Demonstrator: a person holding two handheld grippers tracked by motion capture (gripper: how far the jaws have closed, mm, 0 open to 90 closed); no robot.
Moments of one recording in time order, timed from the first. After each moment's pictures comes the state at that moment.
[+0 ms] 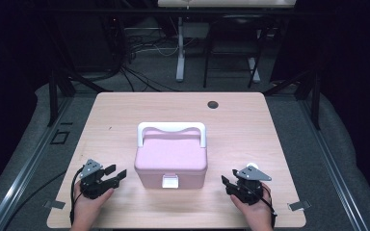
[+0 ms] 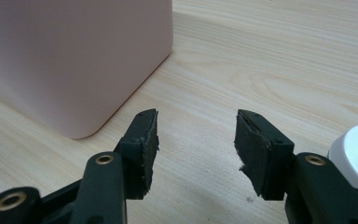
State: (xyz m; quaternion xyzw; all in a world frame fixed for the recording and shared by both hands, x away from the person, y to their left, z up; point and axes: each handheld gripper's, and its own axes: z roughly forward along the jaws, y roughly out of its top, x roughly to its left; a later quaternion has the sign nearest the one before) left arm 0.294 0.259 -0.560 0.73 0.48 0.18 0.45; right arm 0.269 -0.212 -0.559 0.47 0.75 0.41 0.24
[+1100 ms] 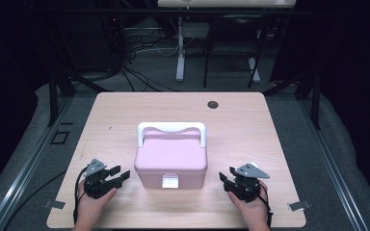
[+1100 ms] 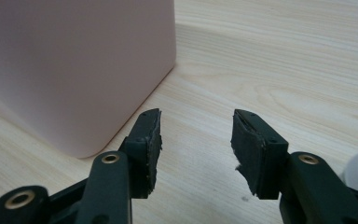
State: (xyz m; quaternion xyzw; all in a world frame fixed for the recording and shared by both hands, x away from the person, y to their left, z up) left arm 0.298 0.248 -0.564 0.74 0.48 0.16 0.45; right arm 0.277 -0.204 -0.558 0.47 0.73 0.43 0.24
